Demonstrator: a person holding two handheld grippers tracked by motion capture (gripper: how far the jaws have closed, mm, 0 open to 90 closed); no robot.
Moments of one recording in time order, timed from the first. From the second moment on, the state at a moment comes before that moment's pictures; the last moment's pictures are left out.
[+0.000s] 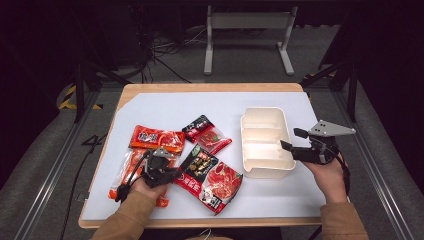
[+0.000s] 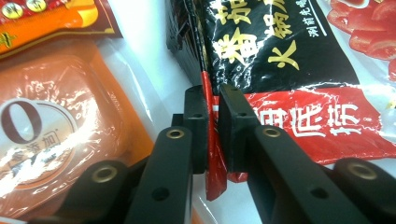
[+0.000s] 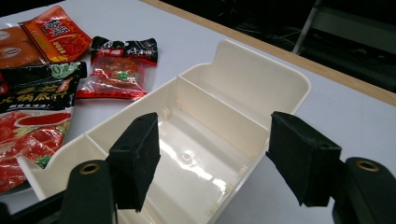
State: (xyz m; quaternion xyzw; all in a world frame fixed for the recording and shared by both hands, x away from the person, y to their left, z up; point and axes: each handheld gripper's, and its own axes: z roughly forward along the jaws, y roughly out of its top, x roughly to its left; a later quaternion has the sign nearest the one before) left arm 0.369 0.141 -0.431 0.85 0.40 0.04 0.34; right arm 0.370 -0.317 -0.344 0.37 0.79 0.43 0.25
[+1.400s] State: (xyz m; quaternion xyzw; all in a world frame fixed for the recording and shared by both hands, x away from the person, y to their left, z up) left arm 0.328 0.130 -0.325 0.82 0.25 0.17 0.48; right arm 0.352 -0.329 -0.334 0.35 0.78 0.45 0.24
